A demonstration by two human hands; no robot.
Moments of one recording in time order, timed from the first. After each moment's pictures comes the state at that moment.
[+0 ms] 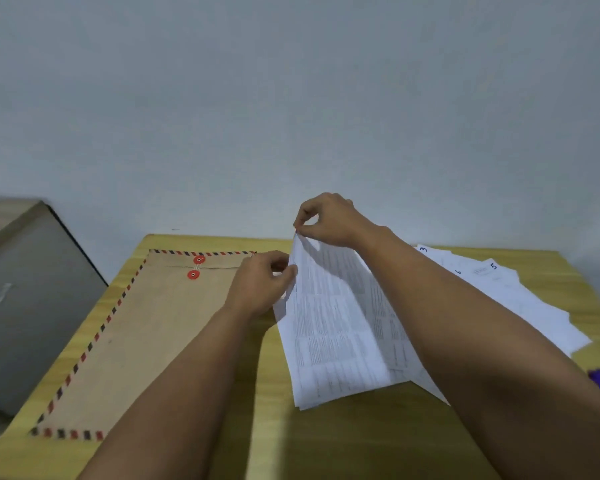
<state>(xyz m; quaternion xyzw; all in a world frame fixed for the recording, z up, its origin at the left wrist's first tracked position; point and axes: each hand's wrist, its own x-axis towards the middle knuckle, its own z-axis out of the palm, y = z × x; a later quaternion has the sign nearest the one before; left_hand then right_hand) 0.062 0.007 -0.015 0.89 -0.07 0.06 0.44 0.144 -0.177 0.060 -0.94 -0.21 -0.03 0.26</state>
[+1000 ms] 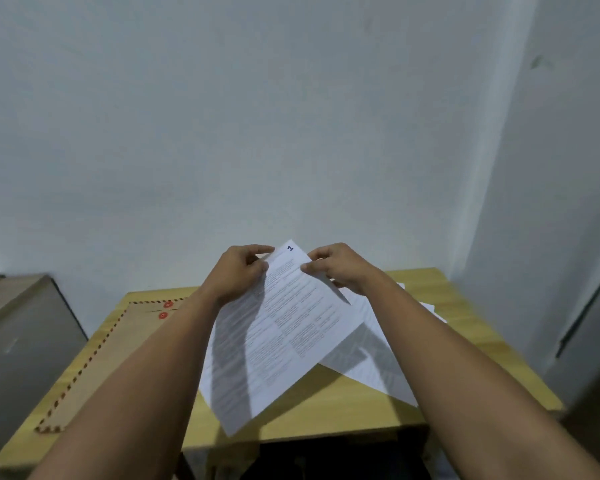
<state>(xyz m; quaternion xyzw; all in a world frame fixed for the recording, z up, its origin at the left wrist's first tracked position) -0.062 -0.091 0.145 0.91 -0.15 0.07 0.39 -0.053 -0.333 0.130 -0.80 -0.04 0.07 0.59</state>
